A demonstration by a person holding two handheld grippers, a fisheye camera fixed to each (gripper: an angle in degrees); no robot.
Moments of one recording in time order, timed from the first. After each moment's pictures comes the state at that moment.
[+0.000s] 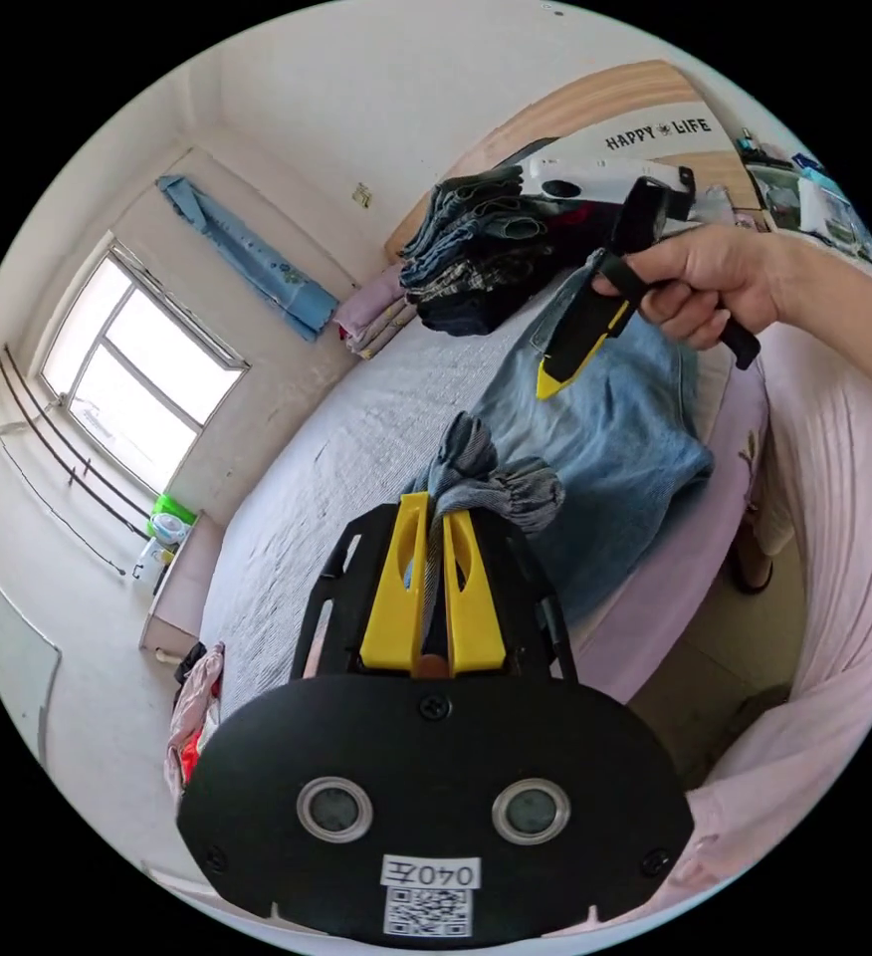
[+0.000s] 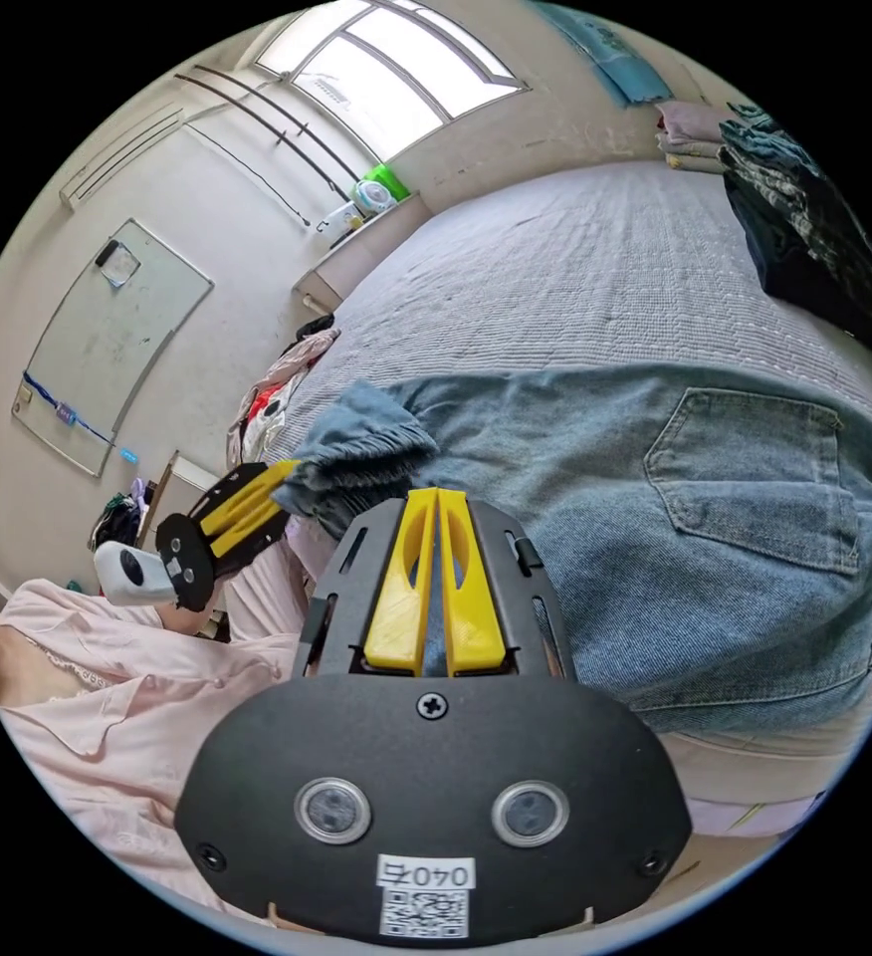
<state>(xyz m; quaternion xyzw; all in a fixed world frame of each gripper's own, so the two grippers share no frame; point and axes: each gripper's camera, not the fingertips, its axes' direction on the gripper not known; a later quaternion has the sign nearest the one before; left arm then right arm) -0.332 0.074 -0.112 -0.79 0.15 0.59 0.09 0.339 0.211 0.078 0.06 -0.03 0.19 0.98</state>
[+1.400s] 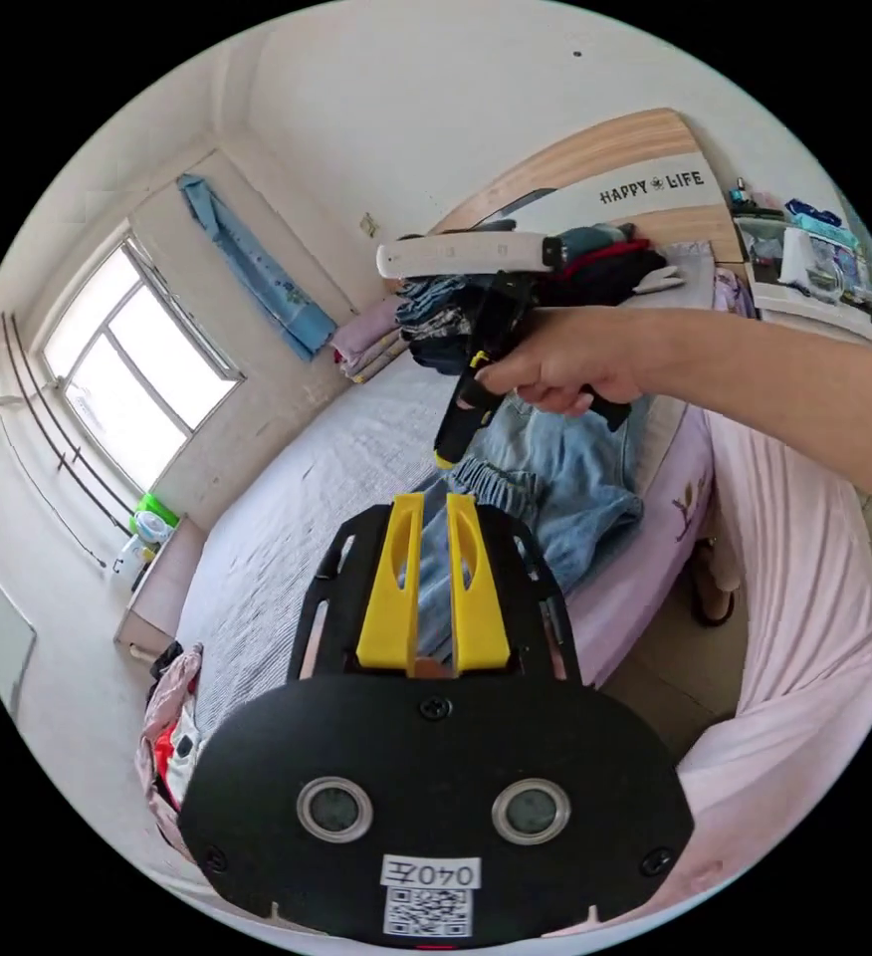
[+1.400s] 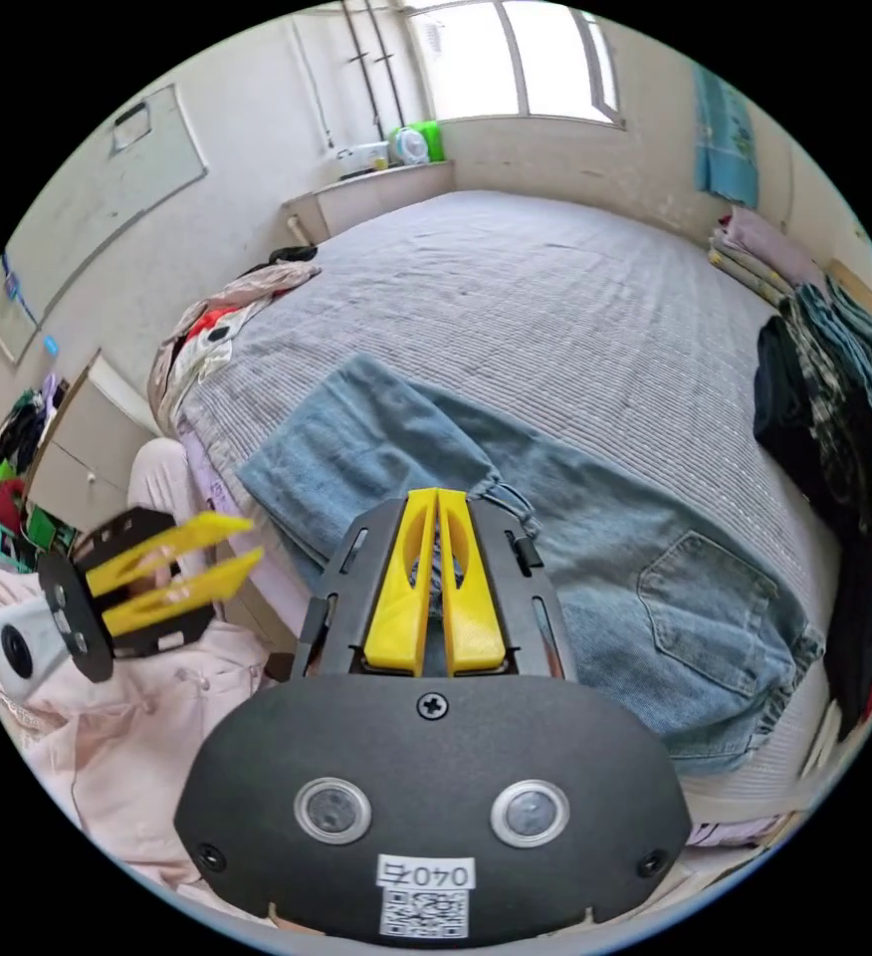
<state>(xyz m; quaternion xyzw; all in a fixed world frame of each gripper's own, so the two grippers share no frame) -0.344 0.027 -0.124 -0.79 0.14 0.57 0.14 0.250 0.102 0.161 -0.01 0.13 0.07 0.99</state>
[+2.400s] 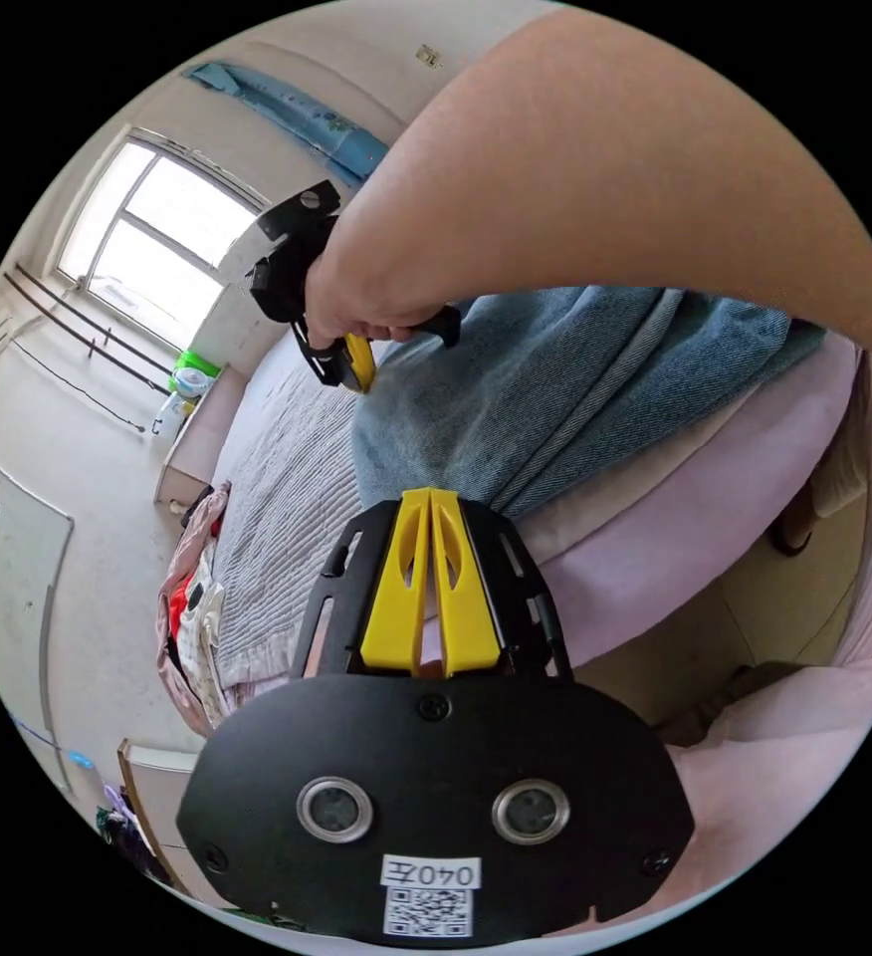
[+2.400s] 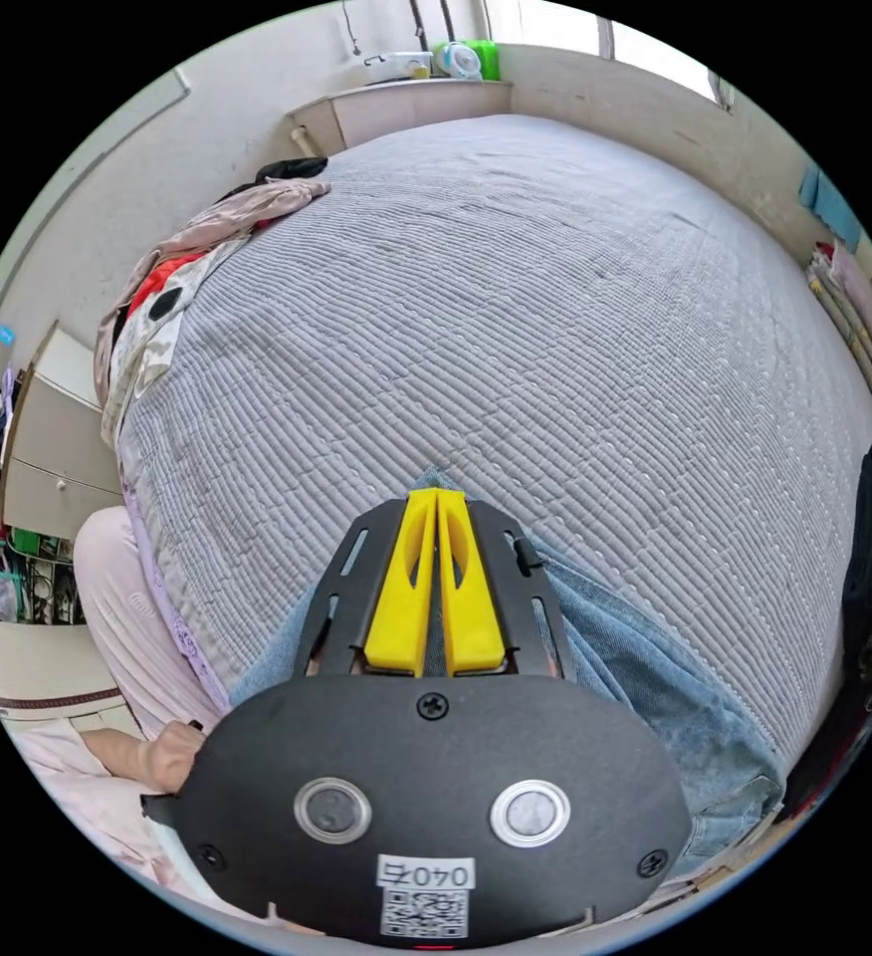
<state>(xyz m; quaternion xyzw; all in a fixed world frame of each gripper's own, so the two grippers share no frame) -0.443 -0.026 -0.110 -0.77 -0.04 0.64 -0.01 0.261 -0.125 0.358 -0.13 0.13 0.04 0.98</state>
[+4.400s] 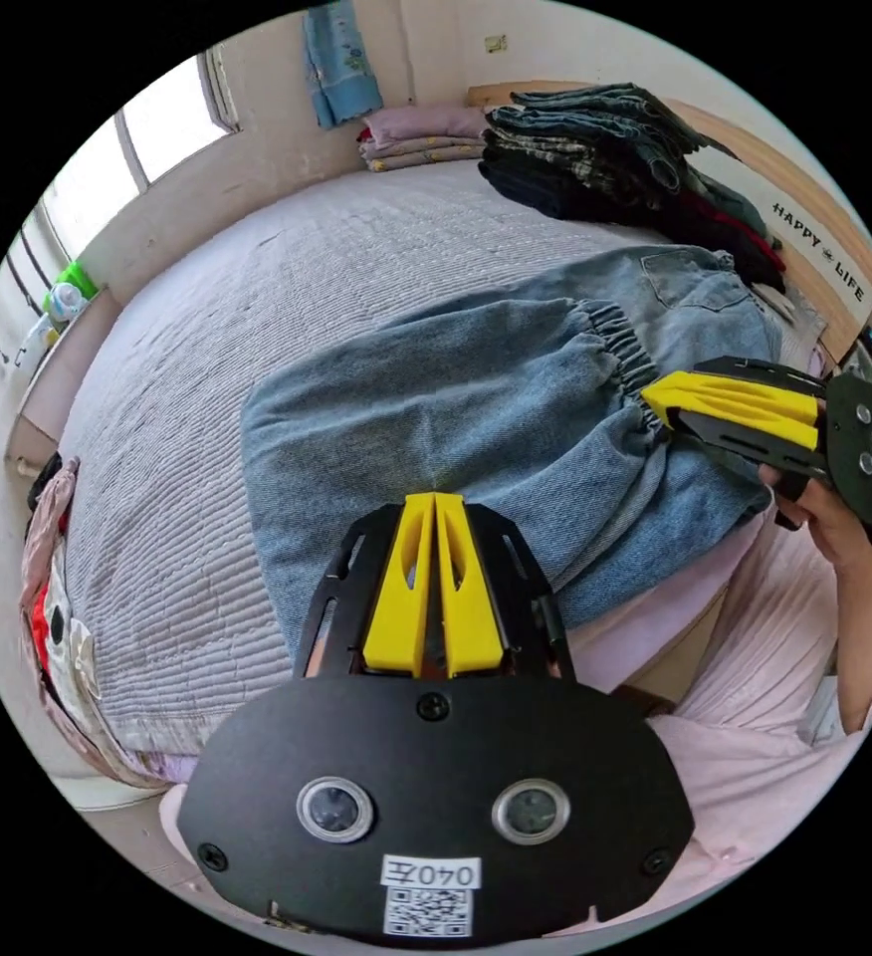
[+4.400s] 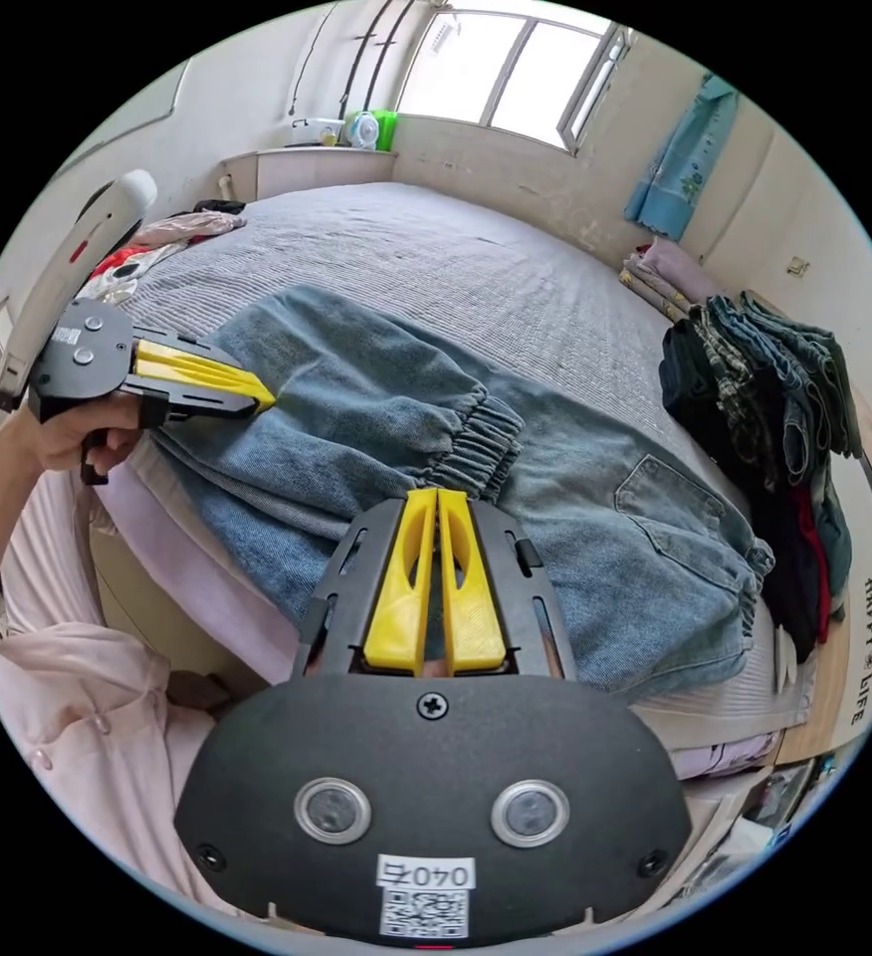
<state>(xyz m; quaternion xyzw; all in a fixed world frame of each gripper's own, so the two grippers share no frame) -0.401 0.138 0.062 -0.90 -0.11 0.42 0.01 0.224 0.095 0.262 -0.01 0.33 0.06 0.94</state>
